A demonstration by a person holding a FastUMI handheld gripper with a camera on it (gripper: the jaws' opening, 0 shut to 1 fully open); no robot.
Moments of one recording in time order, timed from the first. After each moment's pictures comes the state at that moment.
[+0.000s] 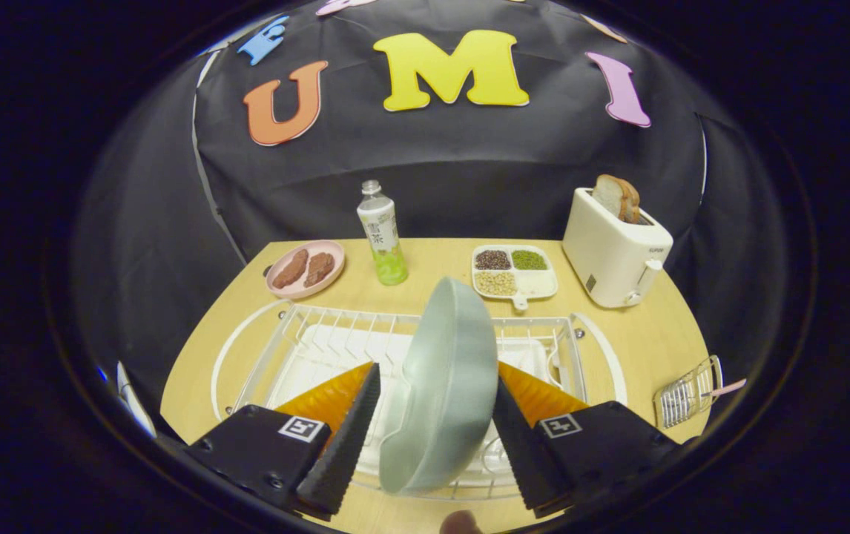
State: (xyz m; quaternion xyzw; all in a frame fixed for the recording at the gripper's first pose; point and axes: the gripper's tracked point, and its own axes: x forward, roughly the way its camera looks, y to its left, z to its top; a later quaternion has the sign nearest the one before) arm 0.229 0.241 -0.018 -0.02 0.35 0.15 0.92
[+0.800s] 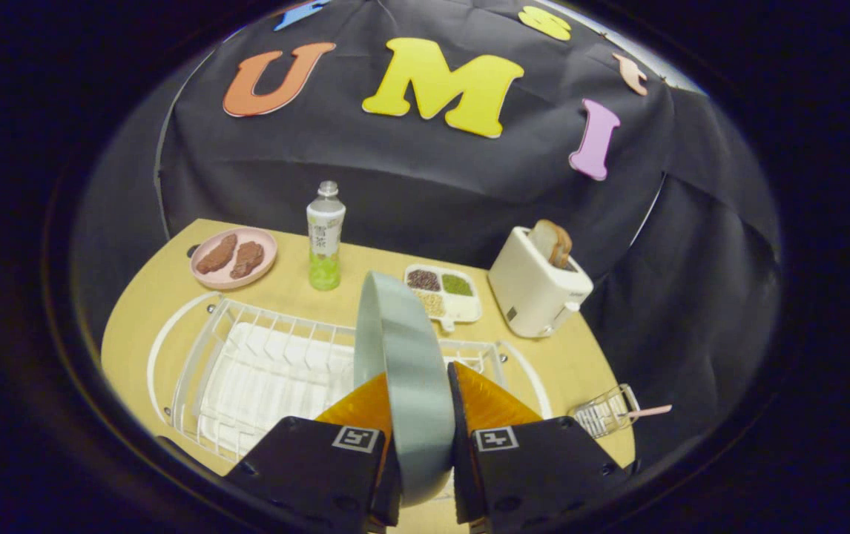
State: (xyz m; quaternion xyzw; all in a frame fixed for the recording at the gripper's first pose) arm 0.232 0.223 0.028 -0.14 0.29 -0.02 0.95
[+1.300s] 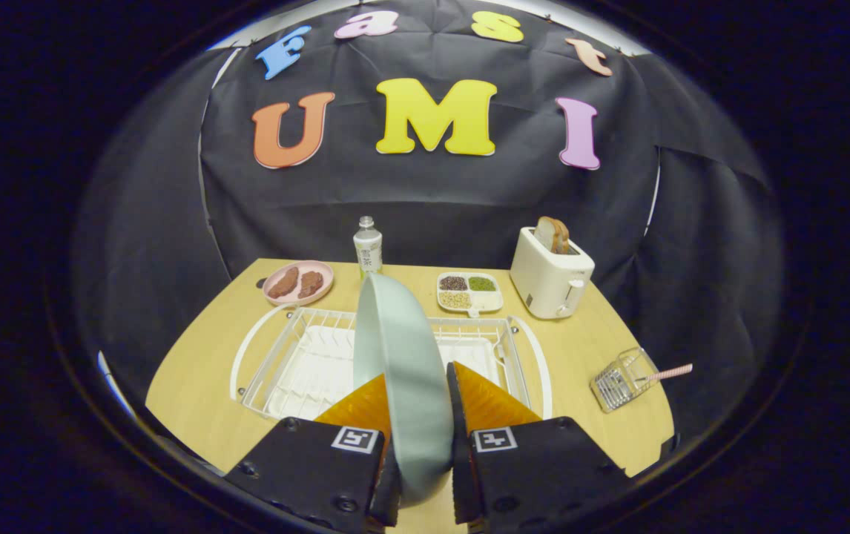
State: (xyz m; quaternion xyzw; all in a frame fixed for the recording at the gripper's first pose) arm 0.108 0.191 0.027 -0.02 0.27 0.09 0.96
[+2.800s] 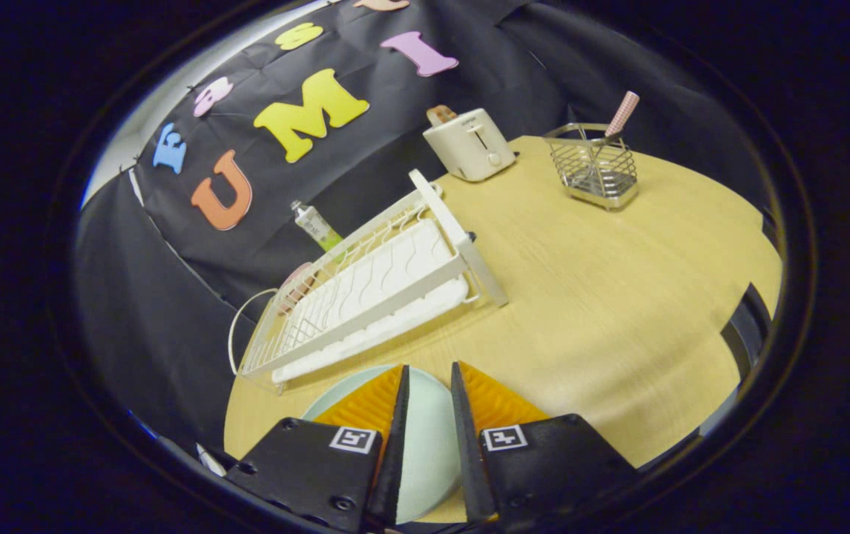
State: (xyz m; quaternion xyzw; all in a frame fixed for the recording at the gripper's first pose) arm 0.064 0.118 -0.147 0.23 0.30 0.10 0.92
